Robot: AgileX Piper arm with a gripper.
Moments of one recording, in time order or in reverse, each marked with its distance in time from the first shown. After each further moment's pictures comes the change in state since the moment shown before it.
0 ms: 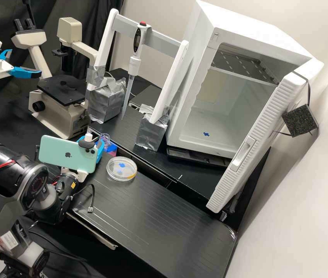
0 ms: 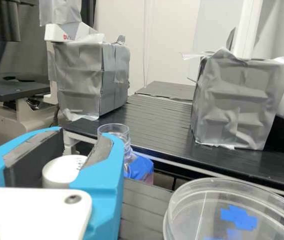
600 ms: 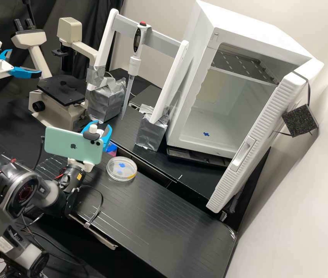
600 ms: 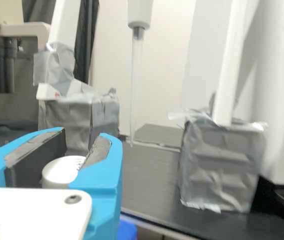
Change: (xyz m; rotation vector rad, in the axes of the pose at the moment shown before) arm 0.022 0.030 -0.015 -0.001 0.093 0.114
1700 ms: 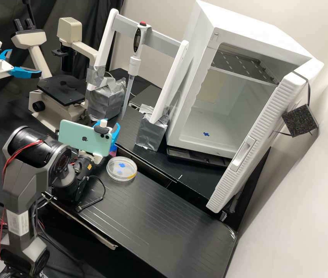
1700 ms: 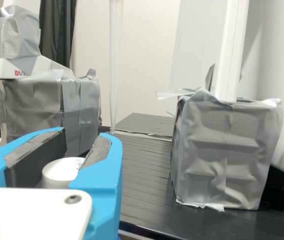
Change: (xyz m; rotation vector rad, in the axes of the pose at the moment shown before) arm 0.048 -0.022 0.026 0.004 -0.088 -0.030
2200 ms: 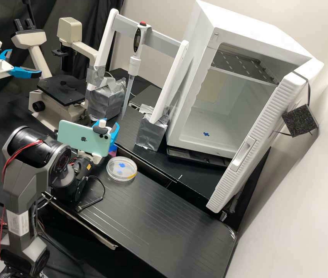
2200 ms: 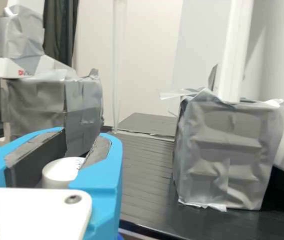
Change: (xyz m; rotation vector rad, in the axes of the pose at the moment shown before) arm -0.002 0.000 -0.003 -0.002 0.009 0.001
